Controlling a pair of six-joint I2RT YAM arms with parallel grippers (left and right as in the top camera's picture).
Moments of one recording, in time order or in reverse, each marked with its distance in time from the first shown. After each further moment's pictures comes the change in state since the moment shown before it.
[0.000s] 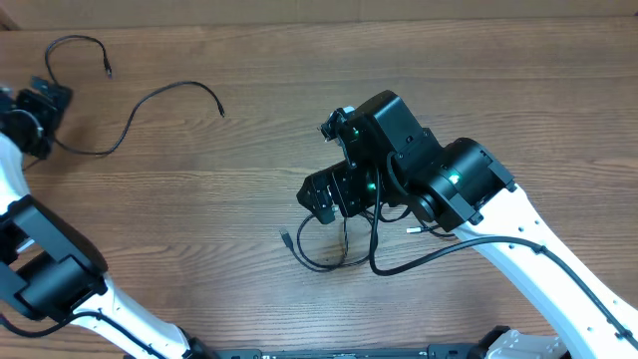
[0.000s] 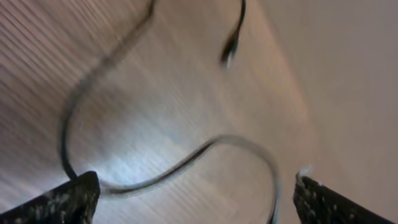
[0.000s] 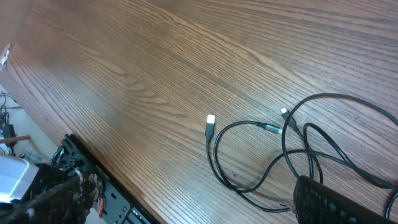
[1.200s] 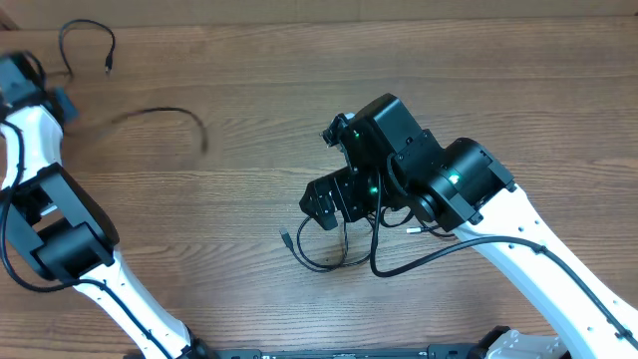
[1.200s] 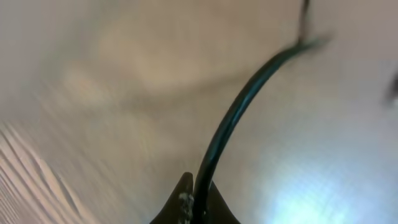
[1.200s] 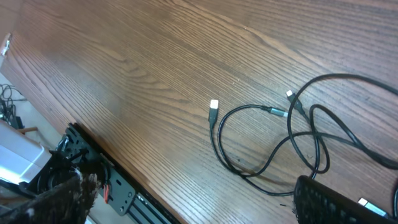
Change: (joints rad) left arm -0.128 0.195 0.145 0.200 -0.677 0.405; right arm 0.000 0.000 0.000 -0.052 -0.026 0.012
